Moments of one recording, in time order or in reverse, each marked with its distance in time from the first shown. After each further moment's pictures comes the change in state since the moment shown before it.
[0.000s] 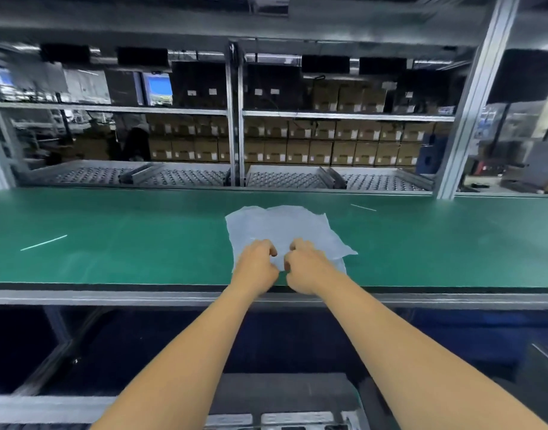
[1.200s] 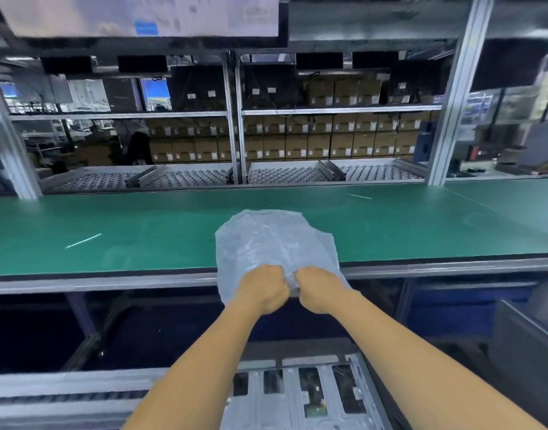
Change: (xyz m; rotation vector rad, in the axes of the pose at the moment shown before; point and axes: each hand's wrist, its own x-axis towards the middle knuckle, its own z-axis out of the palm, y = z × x) left_hand -0.106 0.016 -0.044 0.331 -0.284 0.100; right_hand -0.107 -0.042 -0.005 0.023 -0.145 0.027
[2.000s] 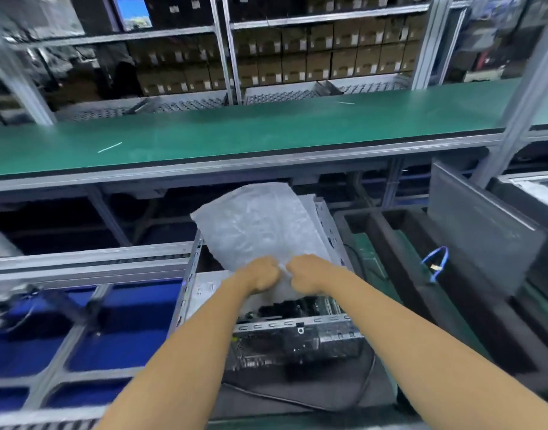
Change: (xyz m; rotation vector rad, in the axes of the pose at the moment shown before) left_hand -0.280 0.059 0.093 -0.313 -0.428 -0.137; right_hand -0.273 -0.057 0.116 0.070 -0.330 -0.082
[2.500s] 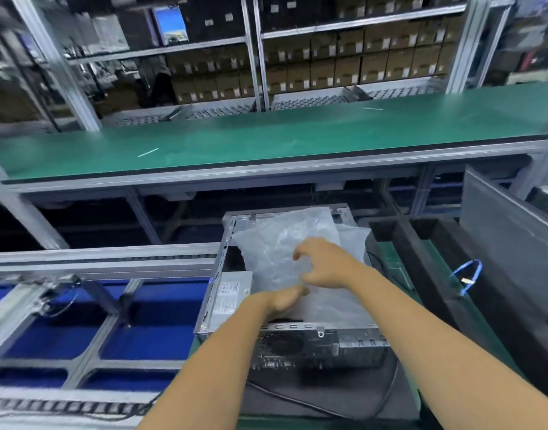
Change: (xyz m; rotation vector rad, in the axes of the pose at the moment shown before) left_hand -0.029 -0.006 0.029 -0.374 -0.340 -0.293; right_hand -0.008 0.001 -0.018 0.182 0.249 -0.174
